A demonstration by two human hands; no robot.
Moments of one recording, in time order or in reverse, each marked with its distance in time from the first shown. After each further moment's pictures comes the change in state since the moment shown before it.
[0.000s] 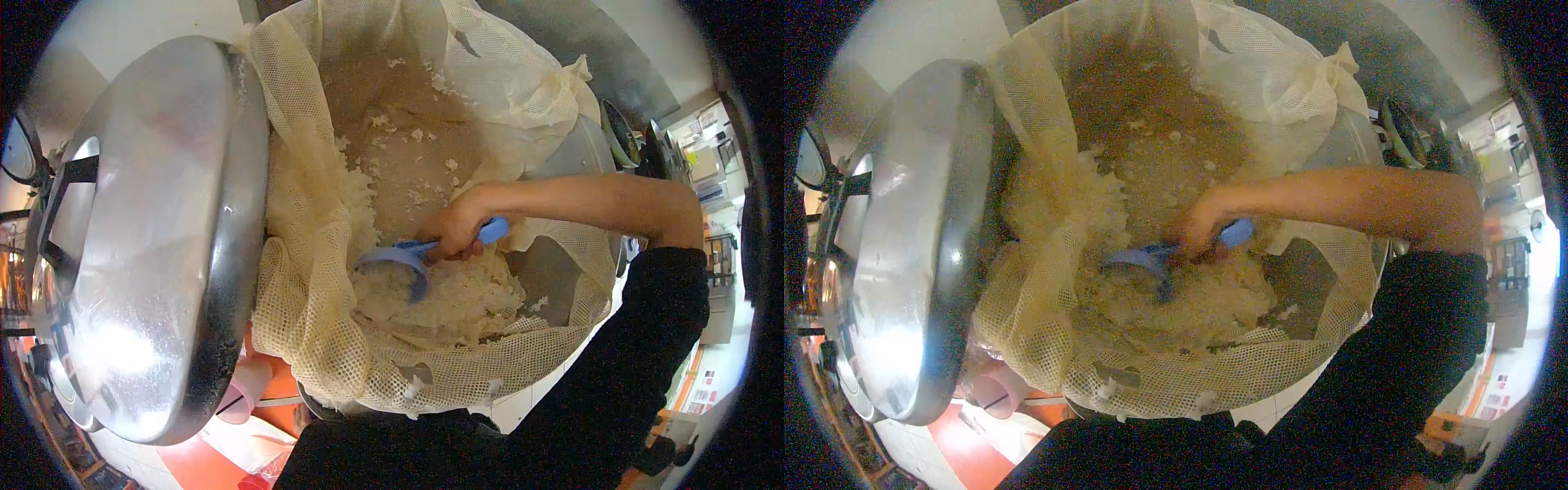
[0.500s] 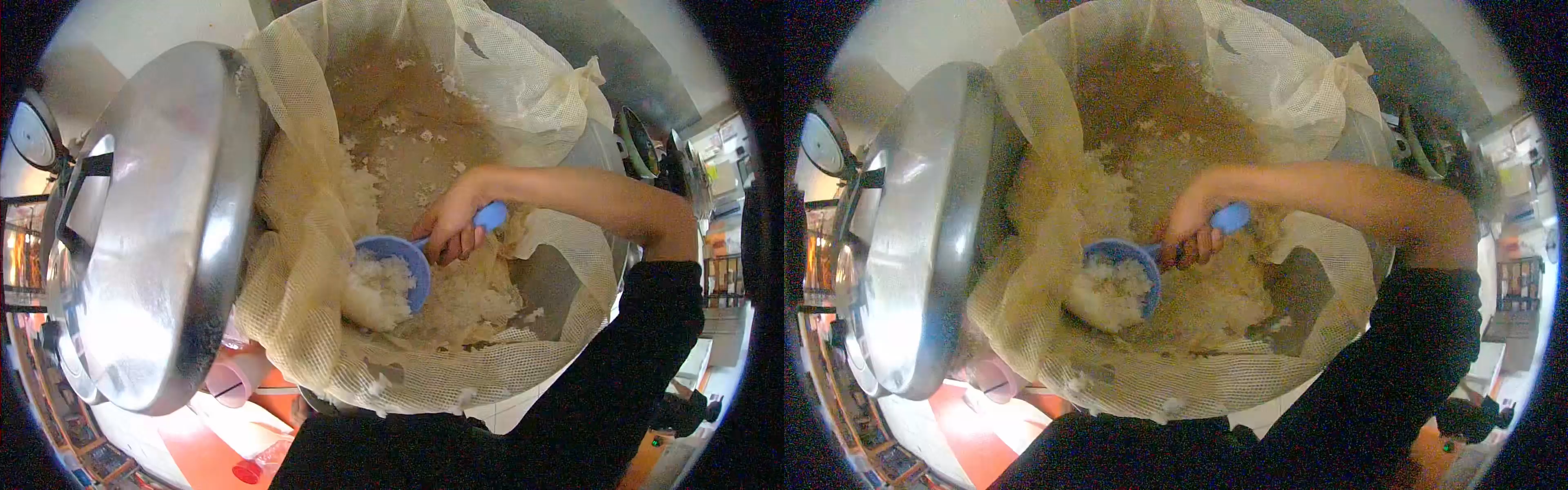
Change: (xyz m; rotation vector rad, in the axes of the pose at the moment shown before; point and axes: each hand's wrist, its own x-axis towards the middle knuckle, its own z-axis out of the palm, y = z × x) left_hand 0.006 0.013 -0.007 0.084 0.035 -0.002; right_hand -0.015 -0.014 -0.027 0.264 -0.407 -0.067
